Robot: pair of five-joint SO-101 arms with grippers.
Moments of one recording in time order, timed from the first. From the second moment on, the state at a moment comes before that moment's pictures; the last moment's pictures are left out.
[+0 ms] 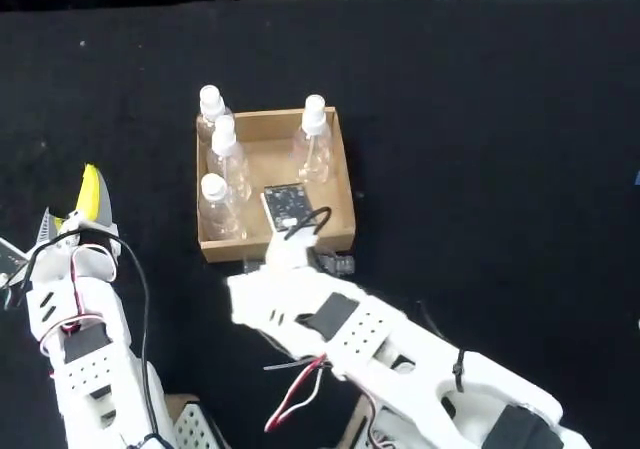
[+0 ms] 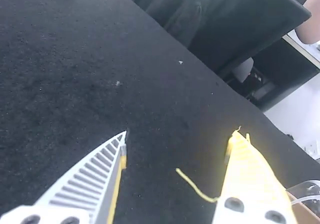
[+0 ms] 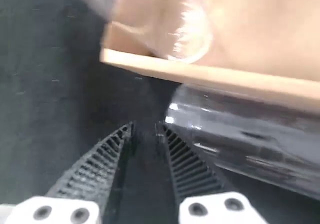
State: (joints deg) left arm -31.4 -70.6 95.3 -2.2 27.3; right arm -49.1 -34.8 71.6 24.7 -38.8
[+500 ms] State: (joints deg) left arm -31.4 -70.6 95.3 -2.2 27.3; right arm -28.4 -60.8 77.1 45.9 -33.9
